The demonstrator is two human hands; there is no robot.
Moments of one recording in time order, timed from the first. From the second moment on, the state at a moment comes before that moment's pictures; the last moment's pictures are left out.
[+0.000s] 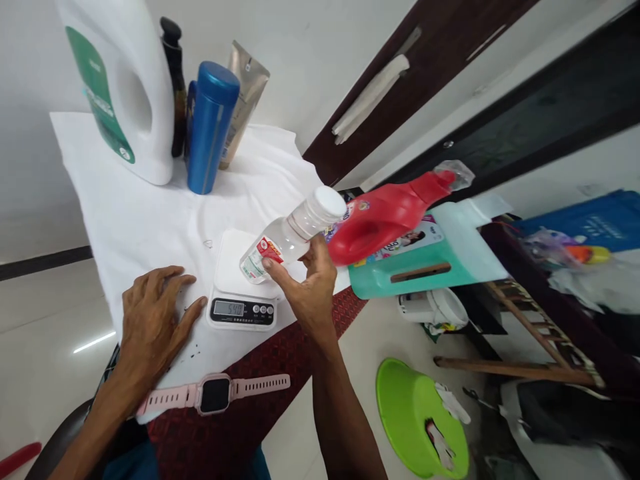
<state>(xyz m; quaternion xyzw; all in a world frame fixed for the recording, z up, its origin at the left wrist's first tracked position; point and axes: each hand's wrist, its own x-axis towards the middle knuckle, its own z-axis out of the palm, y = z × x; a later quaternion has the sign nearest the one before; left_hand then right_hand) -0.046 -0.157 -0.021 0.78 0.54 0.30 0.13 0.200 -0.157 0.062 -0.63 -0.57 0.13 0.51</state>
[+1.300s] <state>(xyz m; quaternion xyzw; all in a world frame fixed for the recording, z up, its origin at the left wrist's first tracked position) -0.040 -0.161 -0.029 0.77 0.53 0.33 0.10 0.296 -0.006 0.028 -0.77 -0.43 -0.23 0.40</state>
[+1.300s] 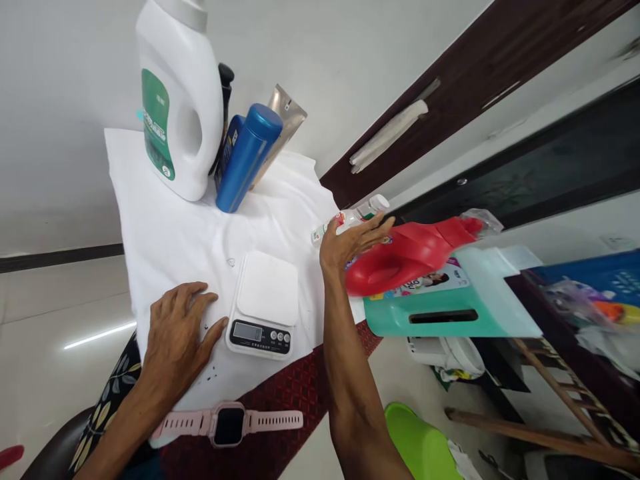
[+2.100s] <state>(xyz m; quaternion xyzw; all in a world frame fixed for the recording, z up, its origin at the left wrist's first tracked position) -0.034 -0.162 -0.027 0.76 0.54 0.34 0.13 0.140 0.071 0.045 -0.64 -0.53 0.16 0.54</state>
